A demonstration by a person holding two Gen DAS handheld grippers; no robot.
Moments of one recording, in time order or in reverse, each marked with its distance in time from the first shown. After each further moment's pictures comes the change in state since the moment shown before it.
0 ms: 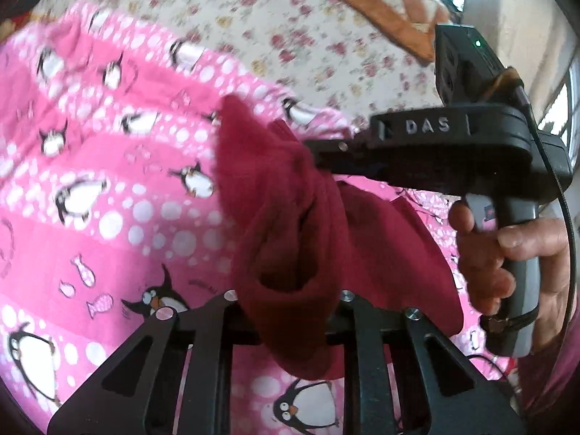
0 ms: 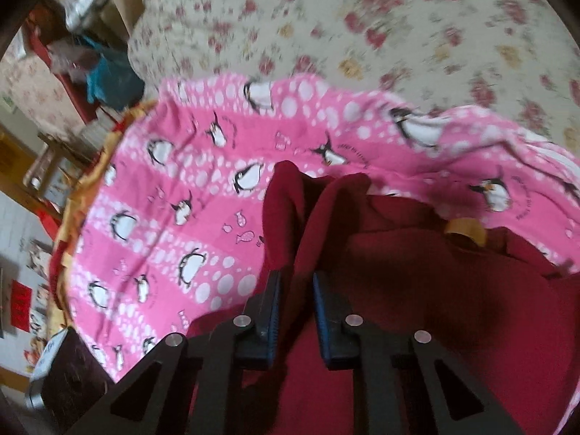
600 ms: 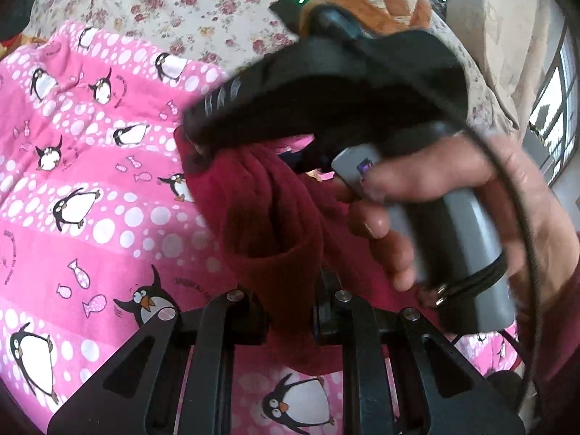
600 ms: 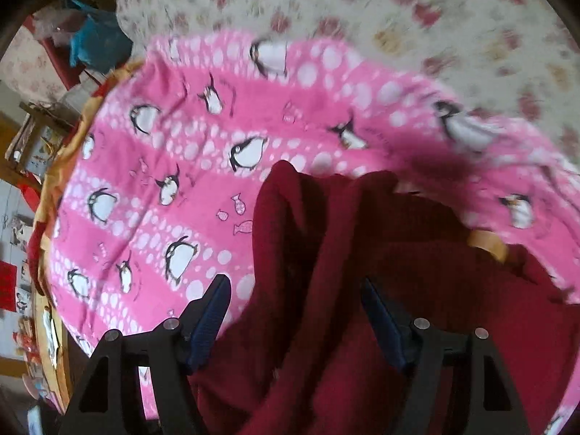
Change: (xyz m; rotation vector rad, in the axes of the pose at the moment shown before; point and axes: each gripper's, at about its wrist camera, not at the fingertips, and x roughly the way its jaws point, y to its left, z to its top) left arm 0.001 -0.012 -0.009 0.035 0.000 -0.002; right arm 0.063 0.027 0.022 -0.055 0.186 -0.089
